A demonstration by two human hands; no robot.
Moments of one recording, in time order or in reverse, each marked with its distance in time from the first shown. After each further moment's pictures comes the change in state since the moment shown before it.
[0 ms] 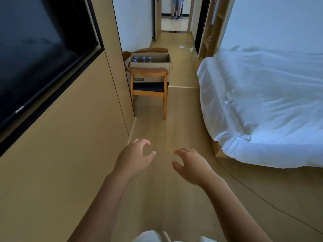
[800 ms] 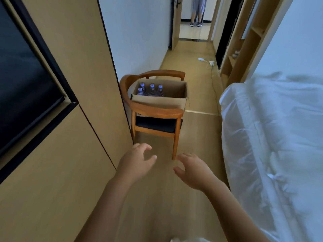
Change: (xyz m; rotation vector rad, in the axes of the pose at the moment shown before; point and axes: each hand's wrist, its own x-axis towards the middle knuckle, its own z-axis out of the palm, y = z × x) left_hand 0.506 -0.004 -0.020 -0.037 0.039 -0.110; right_hand 0.506 0.100 -0.121 -0.018 -0.076 -0.075
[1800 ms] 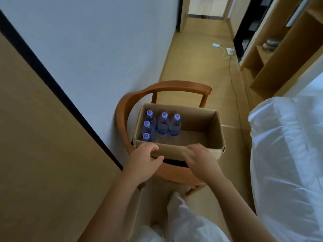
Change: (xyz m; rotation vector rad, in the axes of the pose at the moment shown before) left_hand 0.471 -0.054 -0.046 -0.097 -0.144 -0.017; right_hand 0.486 0.040 -0.073 0.226 0.135 0.201
